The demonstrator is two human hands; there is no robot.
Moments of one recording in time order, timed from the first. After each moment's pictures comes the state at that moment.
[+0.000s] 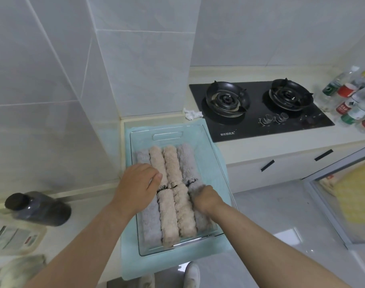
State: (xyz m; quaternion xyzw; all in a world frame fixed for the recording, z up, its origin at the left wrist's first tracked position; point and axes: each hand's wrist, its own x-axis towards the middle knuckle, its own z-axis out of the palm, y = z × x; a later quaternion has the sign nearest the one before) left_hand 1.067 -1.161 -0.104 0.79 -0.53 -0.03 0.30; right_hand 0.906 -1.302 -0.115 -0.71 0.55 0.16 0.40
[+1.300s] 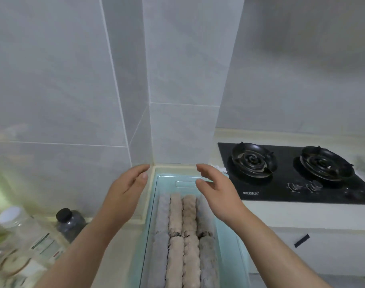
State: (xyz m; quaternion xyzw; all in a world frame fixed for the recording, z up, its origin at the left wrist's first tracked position) left_hand 1.054 -1.125 0.036 0.79 -0.28 -0.03 0.54; right_hand 0.933 -1.318 0.046 -0.82 0.21 -0.16 0.51
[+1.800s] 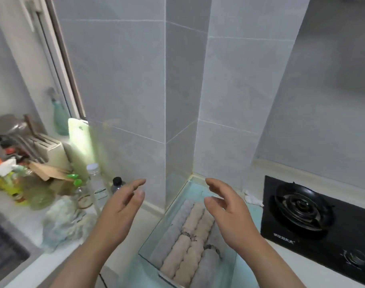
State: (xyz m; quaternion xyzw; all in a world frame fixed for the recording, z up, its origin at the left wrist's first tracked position) left_hand 0.907 -1.089 0.058 0.82 -0.10 0.11 0.55; right_hand 0.867 -1.334 0.078 -0.82 -0.01 -0.10 0.56
